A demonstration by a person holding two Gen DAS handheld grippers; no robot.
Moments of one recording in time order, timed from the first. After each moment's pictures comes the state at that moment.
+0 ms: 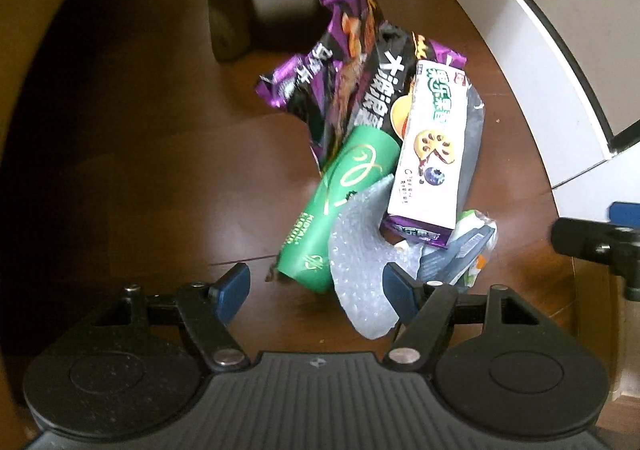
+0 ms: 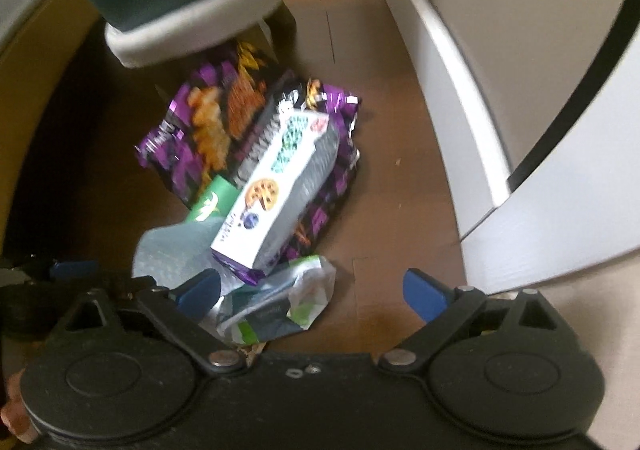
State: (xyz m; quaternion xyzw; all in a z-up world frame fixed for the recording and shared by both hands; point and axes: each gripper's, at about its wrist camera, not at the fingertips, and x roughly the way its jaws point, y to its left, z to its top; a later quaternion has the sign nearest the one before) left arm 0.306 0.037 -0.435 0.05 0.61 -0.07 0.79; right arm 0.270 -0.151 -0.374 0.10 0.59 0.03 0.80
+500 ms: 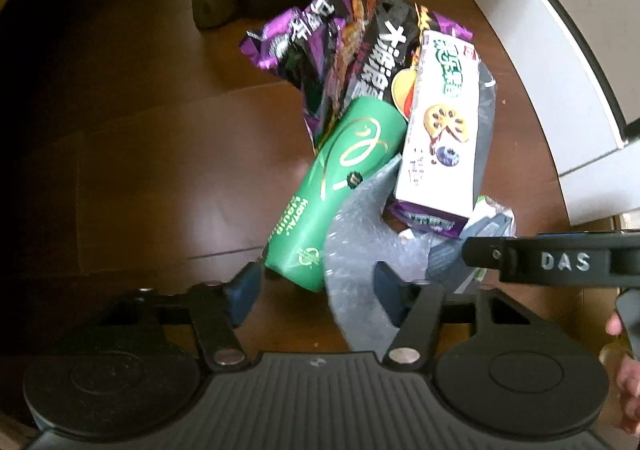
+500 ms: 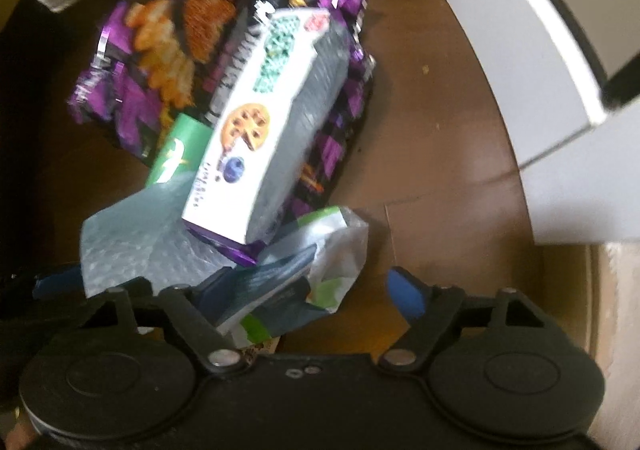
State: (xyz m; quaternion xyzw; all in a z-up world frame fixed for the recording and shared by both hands) left arm 0.318 0.042 -0.468 0.03 0.63 -0.09 0.77; right arm 0.293 -0.122 -0.454 0.14 0.67 0.00 0.73
